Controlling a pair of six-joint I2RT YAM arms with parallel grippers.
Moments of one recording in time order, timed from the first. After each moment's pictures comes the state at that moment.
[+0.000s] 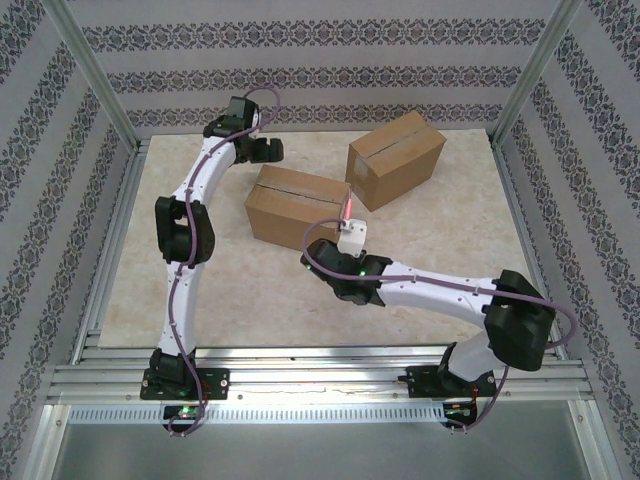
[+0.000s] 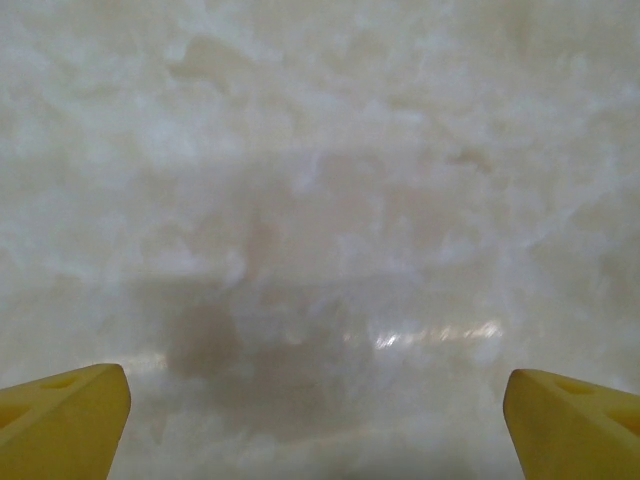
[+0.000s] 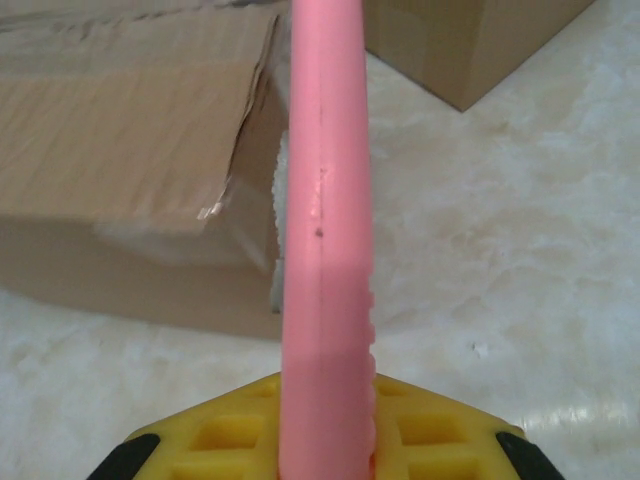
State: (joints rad) left arm -0.16 2.41 2.32 -0.89 0.08 -0.21; right arm 1.00 1.51 0.99 -0.44 0.71 1.02
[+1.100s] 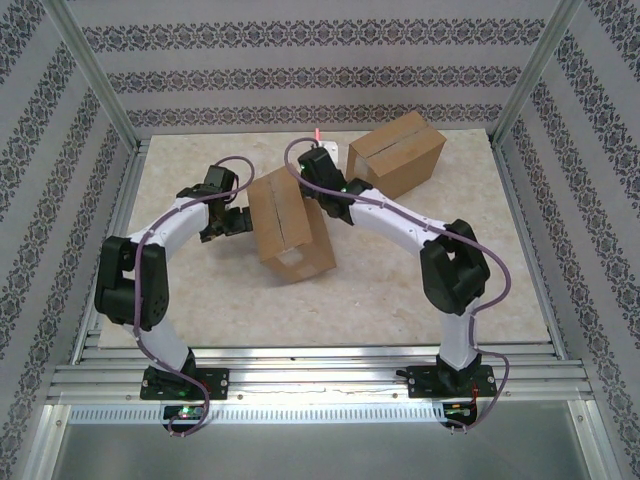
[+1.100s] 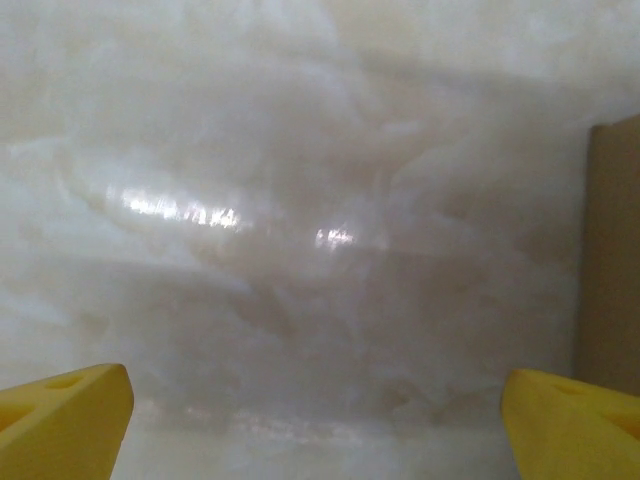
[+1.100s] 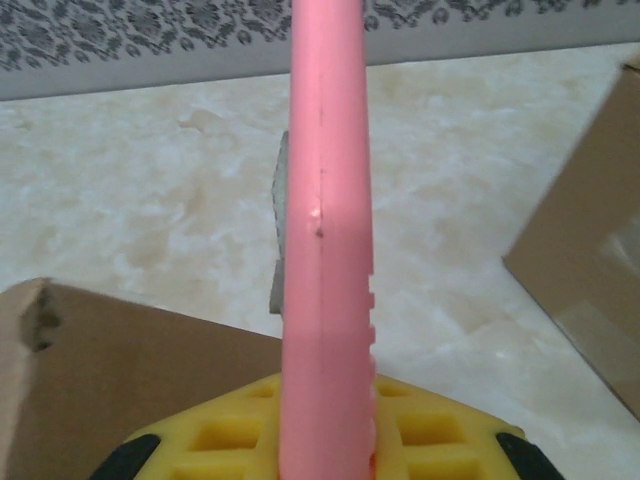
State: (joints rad) left arm -0.17 1.70 1.19 -0.69 -0.02 -0.46; right arm 0.68 1.97 1.63 -0.32 0.35 0.52
